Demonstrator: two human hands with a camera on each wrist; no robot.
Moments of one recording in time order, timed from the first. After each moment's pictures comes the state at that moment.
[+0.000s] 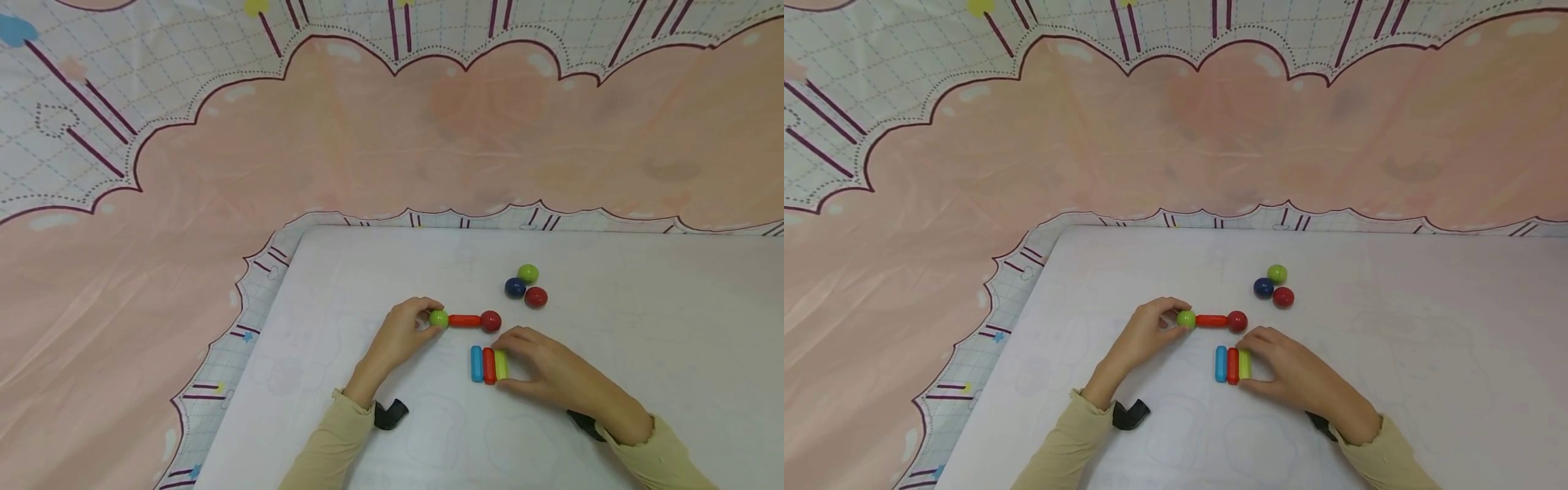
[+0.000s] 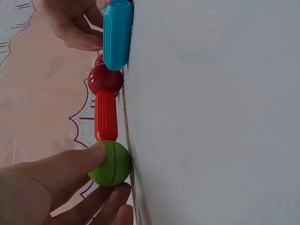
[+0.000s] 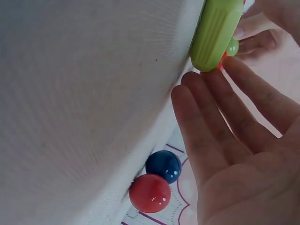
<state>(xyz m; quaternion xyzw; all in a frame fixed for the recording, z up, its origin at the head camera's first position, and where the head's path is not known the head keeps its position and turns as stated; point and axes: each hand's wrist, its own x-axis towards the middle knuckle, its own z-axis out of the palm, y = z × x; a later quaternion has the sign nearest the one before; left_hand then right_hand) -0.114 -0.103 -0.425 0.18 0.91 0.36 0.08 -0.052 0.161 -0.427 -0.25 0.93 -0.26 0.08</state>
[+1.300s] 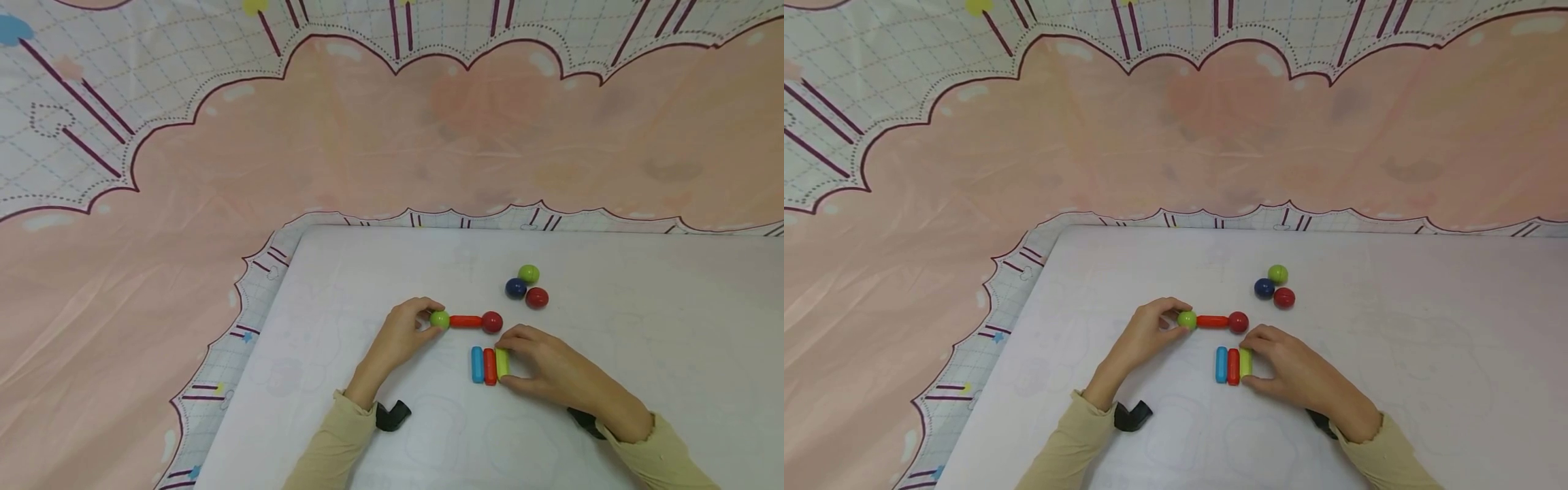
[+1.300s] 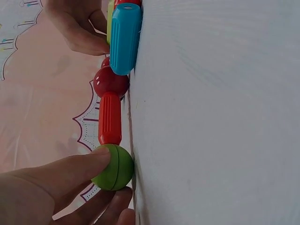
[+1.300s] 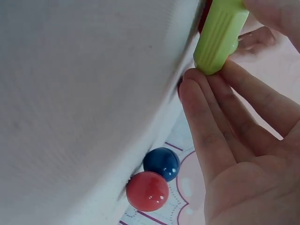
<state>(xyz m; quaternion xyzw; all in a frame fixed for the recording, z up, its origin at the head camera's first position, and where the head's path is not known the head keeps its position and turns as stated) -0.115 -0.104 -0.427 0.18 0.90 0.38 0.09 -0.056 0.161 -0.426 -0.26 0.93 -0.26 0.07</state>
